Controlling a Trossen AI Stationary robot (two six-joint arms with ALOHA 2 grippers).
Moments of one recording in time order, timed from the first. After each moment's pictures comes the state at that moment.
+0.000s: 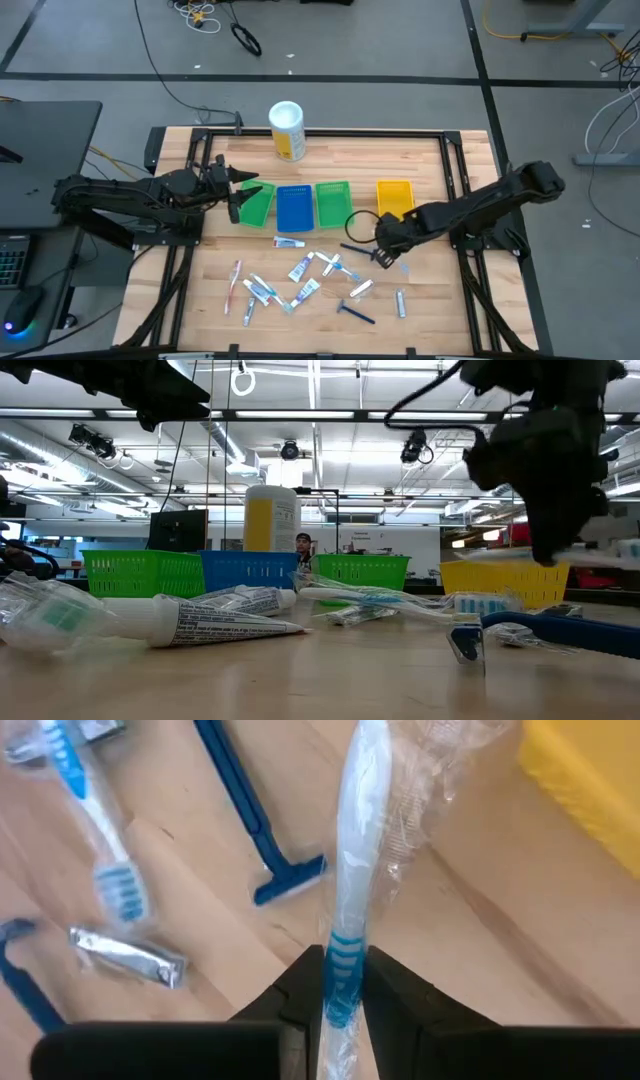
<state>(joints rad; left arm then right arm) -0.04 0.58 0.49 -0.06 -0.41 -0.10 0.27 1.42 0.83 -0.71 0.00 1.08</state>
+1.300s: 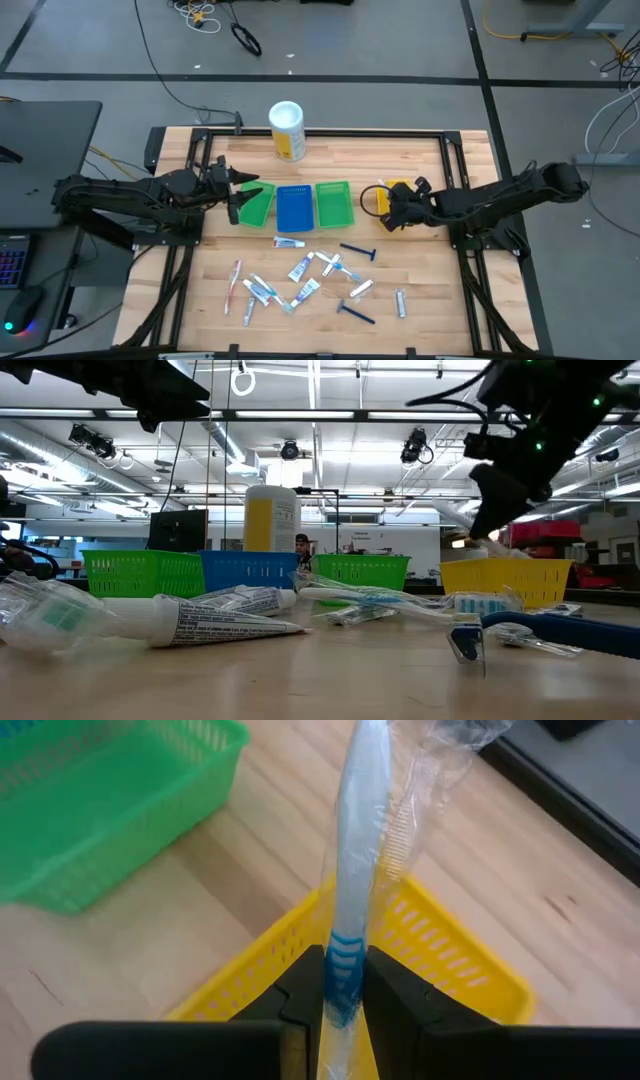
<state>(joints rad) -0.04 0.58 0.49 -0.06 -0.38 -0.13 0.11 1.19 0.60 -0.52 0.64 0.64</state>
